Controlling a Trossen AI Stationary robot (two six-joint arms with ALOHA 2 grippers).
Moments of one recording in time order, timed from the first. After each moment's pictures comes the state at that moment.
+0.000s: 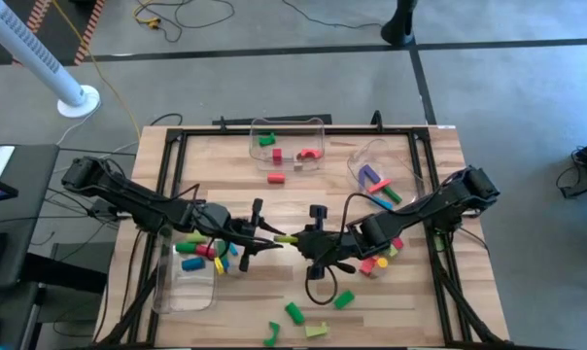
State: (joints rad) left arm -0.29 1.29 0.73 0.45 -0.16 0.33; right arm 0.38 1.71 1.37 -0.36 0.51 0.08
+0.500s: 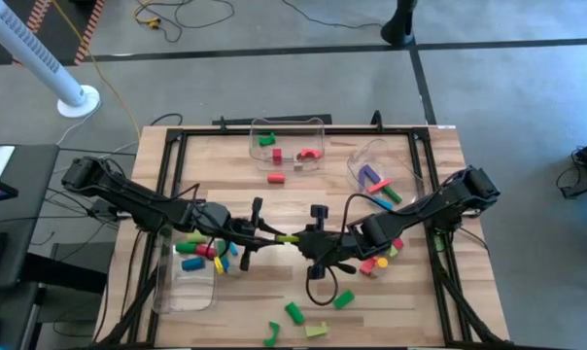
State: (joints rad) left arm -0.29 1.29 0.73 0.46 -0.17 0.36; right arm 0.38 1.70 1.37 -0.38 0.53 0.08
